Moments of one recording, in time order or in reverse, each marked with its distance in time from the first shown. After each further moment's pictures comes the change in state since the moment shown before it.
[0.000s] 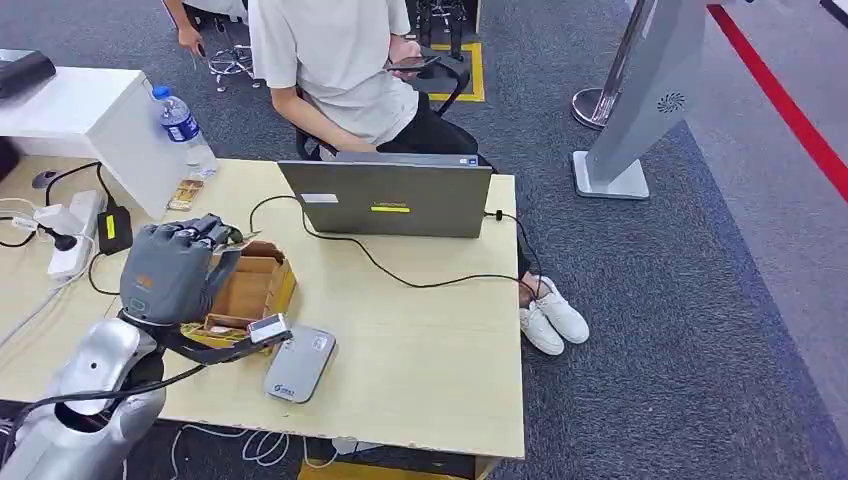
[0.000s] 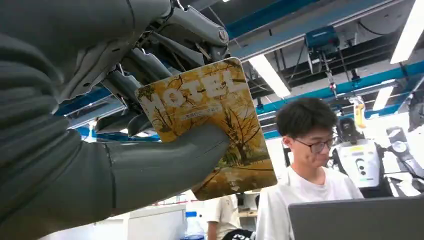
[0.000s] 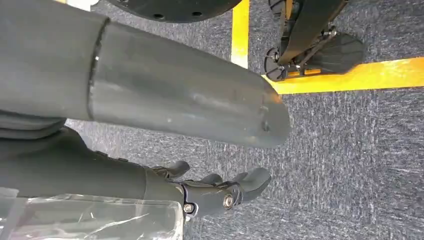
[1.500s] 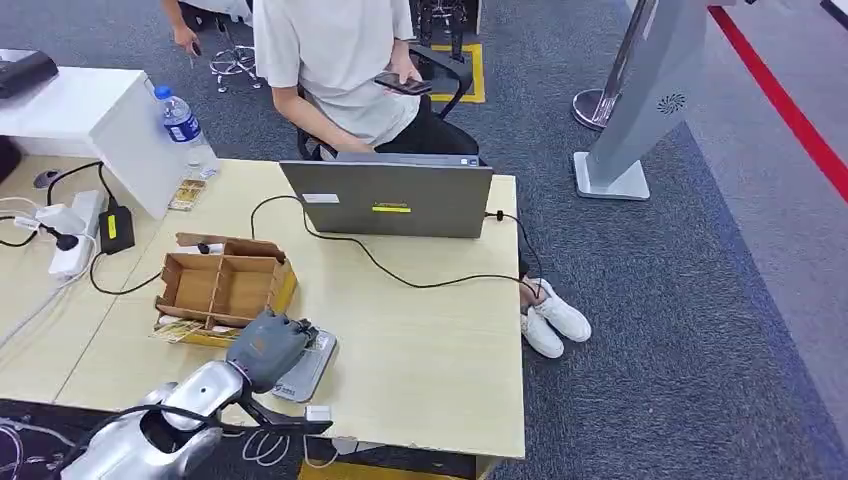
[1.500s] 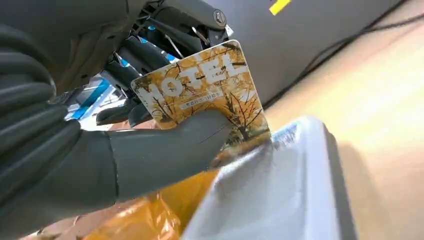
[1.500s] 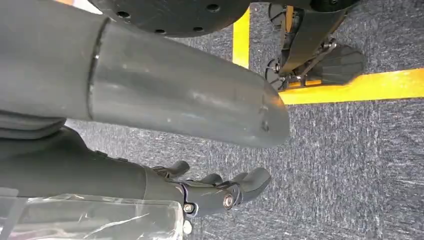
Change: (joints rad) left arm -0.080 0.041 -0.399 0.369 -0.045 -0.245 0.016; right arm -0.004 0.014 -0.082 0.000 0.046 0.030 0.003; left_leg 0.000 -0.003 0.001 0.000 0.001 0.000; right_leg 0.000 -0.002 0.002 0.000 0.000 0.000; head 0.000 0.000
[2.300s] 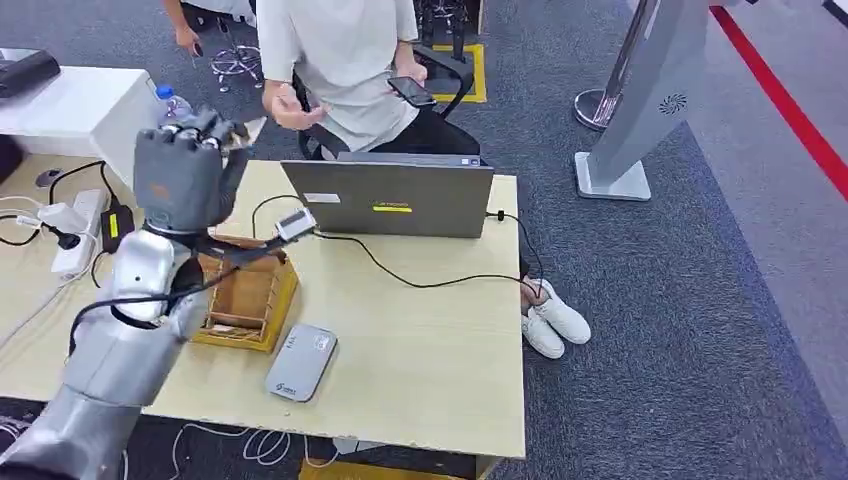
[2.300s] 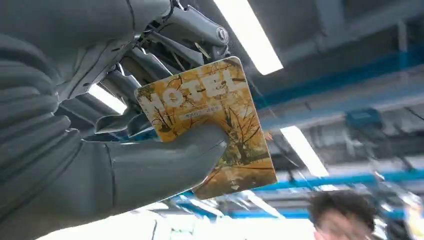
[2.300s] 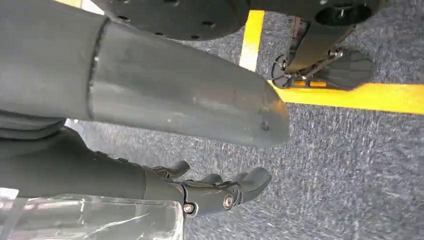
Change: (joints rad) left arm -0.372 -0.184 0.345 -0.003 -0.102 0.502 0.036; right arm -0.042 0.009 0.011 -0.001 0.159 0.033 0.059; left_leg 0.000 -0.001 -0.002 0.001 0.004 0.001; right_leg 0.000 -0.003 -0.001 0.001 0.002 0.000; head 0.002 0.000
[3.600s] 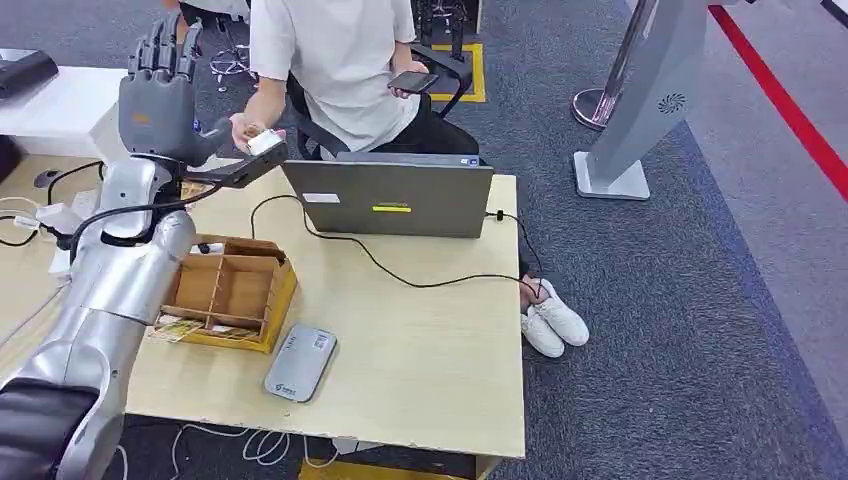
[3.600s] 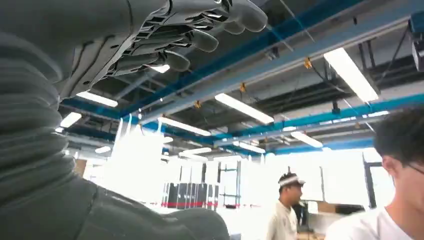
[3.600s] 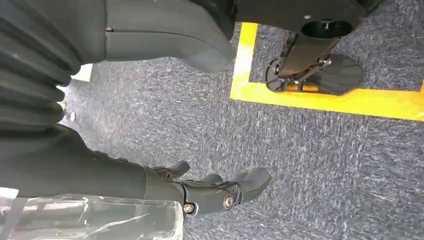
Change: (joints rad) left arm -0.186 -0.046 0.079 0.386 0.149 -0.130 -0.053; right arm -0.008 0.013 -0.003 0.000 -0.007 -0.011 -0.005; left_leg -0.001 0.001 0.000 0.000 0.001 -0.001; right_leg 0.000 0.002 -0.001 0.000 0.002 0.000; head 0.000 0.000
